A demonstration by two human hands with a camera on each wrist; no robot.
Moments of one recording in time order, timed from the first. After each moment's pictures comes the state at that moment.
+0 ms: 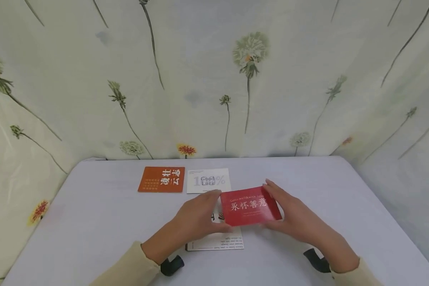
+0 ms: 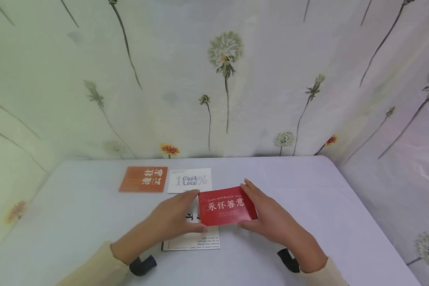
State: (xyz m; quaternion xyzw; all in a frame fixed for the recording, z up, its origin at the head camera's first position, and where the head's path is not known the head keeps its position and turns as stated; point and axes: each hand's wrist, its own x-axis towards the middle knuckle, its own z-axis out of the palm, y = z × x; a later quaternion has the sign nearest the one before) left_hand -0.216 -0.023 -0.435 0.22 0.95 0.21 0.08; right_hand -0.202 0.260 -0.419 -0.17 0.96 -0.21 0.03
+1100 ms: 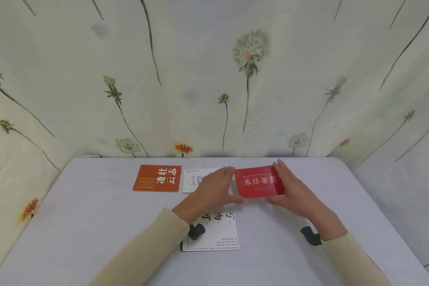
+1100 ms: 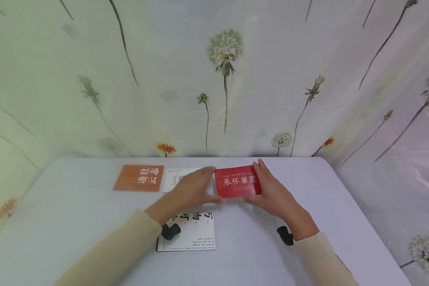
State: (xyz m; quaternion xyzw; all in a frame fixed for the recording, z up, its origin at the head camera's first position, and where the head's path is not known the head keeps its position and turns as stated) left_hand -0.292 0.032 -0.444 0.25 0.94 0.21 0.04; right_hand -0.264 0.293 -0.427 -0.14 0.97 -0.21 0.01
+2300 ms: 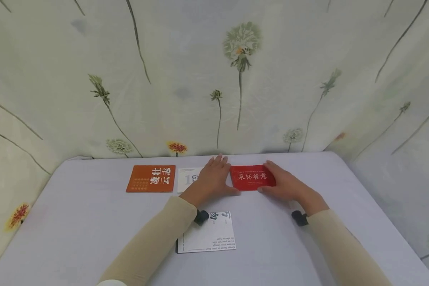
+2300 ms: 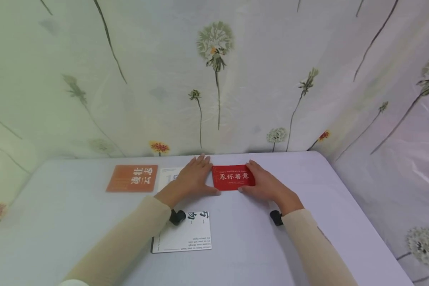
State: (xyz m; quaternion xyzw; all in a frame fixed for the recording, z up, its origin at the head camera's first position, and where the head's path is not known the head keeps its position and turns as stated) left_hand -0.333 0.053 -0.459 0.25 0.96 0.08 0.07; right_hand -0.309 0.308 -0.460 -0.09 0.97 -0.20 0.11
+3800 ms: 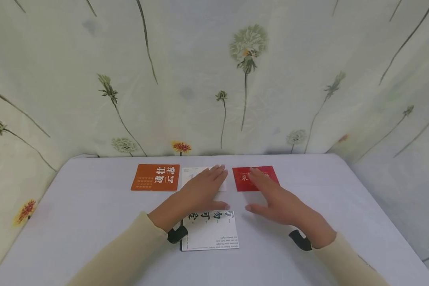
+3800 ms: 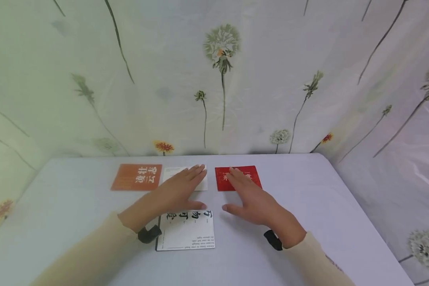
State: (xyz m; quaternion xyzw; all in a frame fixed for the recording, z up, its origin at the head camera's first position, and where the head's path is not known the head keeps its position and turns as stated) left_hand -0.277 -0.007 -0.425 0.33 0.94 0.07 0.07; right_hand -0.239 0.246 -0.418 -0.20 0.96 -0.17 0.07
